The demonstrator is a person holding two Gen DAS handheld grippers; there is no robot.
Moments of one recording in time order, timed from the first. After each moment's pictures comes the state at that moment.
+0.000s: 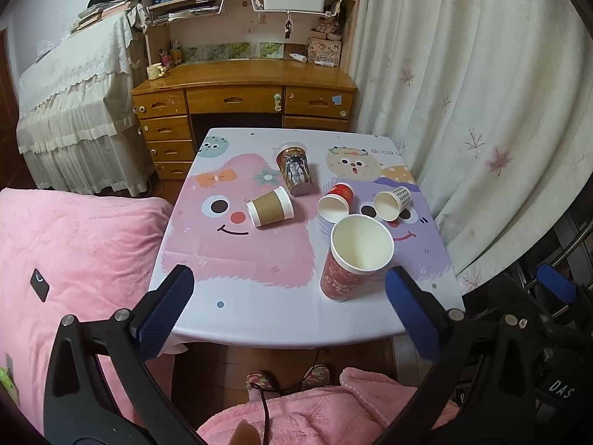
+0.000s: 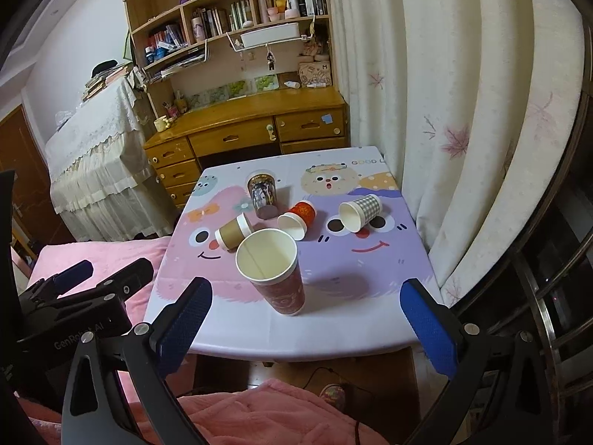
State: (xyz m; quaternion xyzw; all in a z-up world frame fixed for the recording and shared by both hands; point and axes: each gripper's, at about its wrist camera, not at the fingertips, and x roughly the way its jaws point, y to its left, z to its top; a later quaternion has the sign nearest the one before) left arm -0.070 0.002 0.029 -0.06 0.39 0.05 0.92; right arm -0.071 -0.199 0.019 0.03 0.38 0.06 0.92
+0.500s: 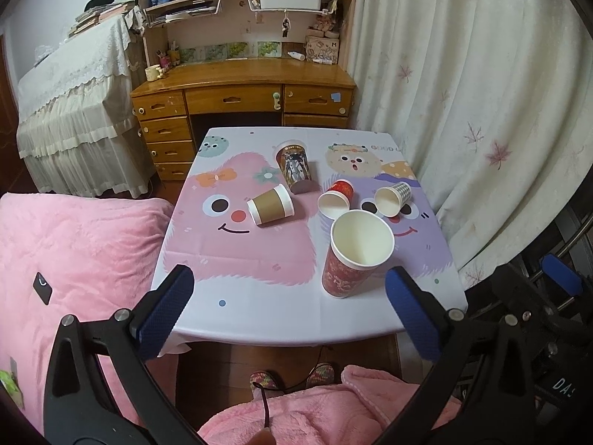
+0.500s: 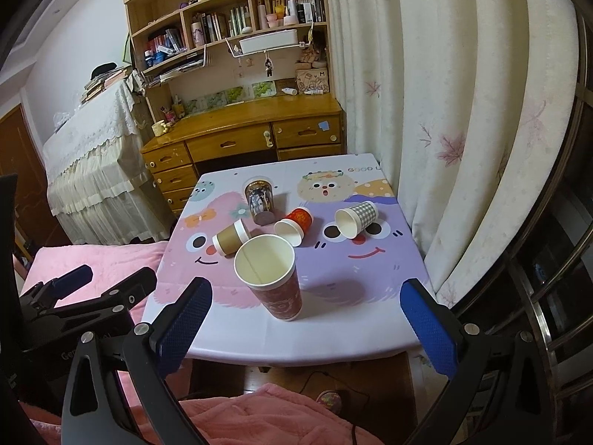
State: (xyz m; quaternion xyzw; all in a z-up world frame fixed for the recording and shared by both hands) left arm -0.068 -0.005 0.027 -0.05 0.40 0.05 0.91; right arm -0.078 -0.197 0.021 0.02 0.38 0.05 0.92
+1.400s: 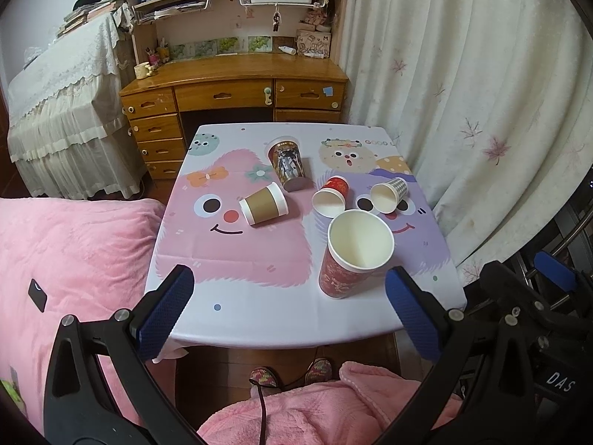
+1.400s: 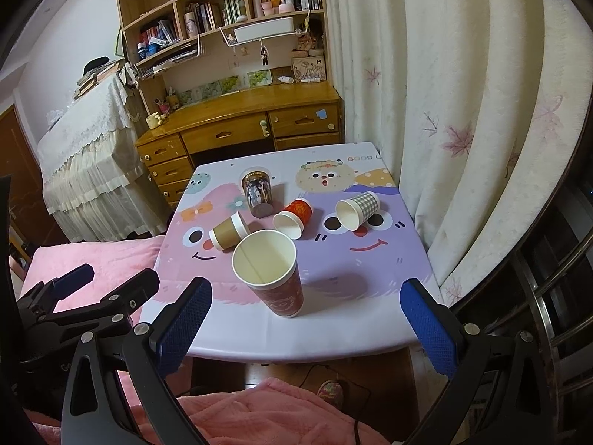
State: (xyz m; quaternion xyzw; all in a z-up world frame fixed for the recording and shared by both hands) left arm -0.051 -0.001 0.021 -0.05 0.41 0.03 0.91; right arm -0.055 -0.188 0.012 0.03 0.40 0.05 0.91
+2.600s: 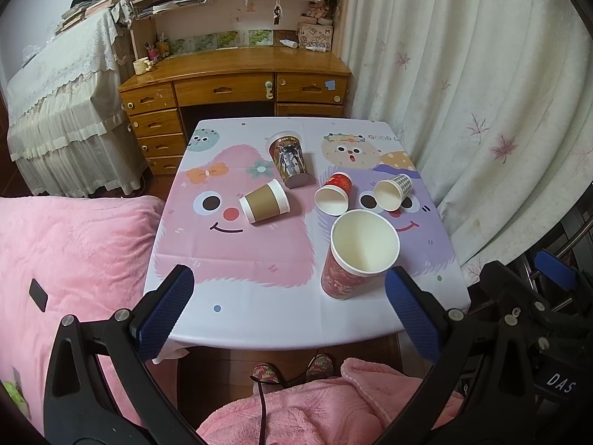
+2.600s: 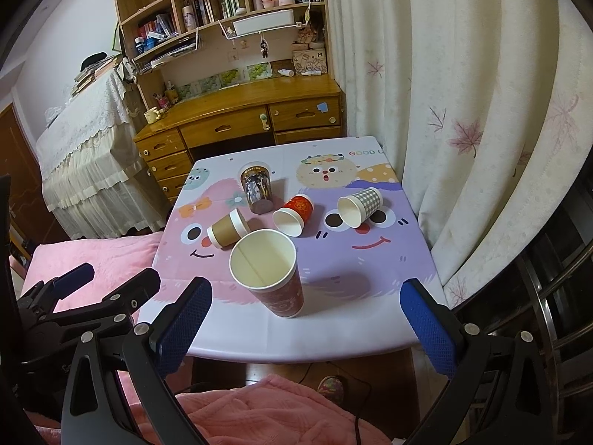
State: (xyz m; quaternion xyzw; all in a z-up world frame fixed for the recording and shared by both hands) left arm -0.037 0.016 0.013 -0.05 0.42 0.03 0.91; right arm -0.041 -0.185 0.008 0.03 0.41 0.05 0.91
